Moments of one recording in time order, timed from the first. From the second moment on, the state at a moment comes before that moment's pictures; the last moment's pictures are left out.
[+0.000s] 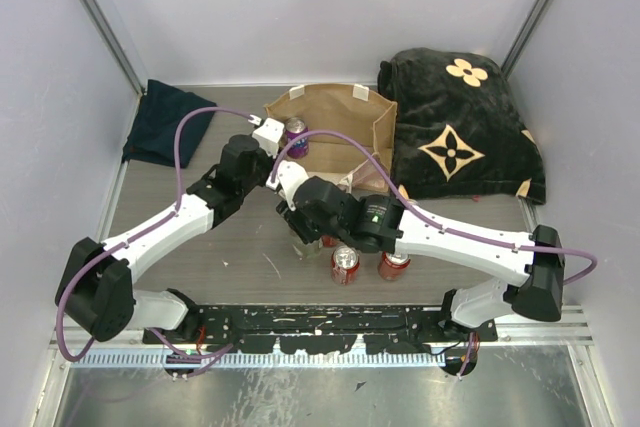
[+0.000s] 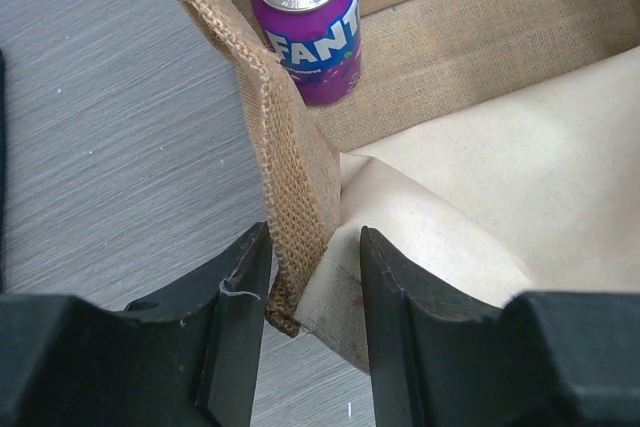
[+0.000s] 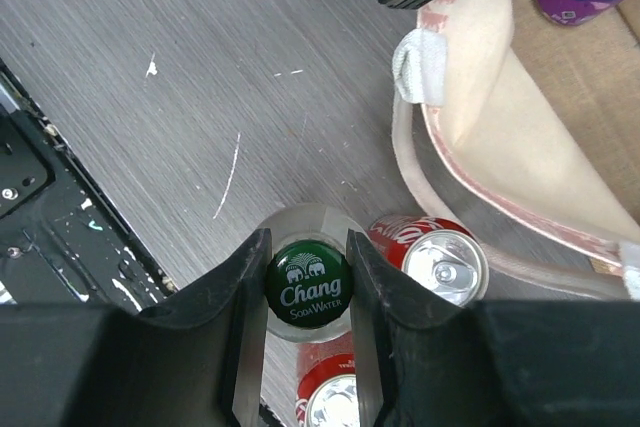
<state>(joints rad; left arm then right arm) -0.59 1.33 0.87 0.01 -0.18 0.04 1.19 1.39 1.28 -0.55 0.27 0.14</state>
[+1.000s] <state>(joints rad) -0.59 1.32 0.86 0.00 -0.19 0.02 1.12 1.34 1.12 -0.34 0.26 0.19</state>
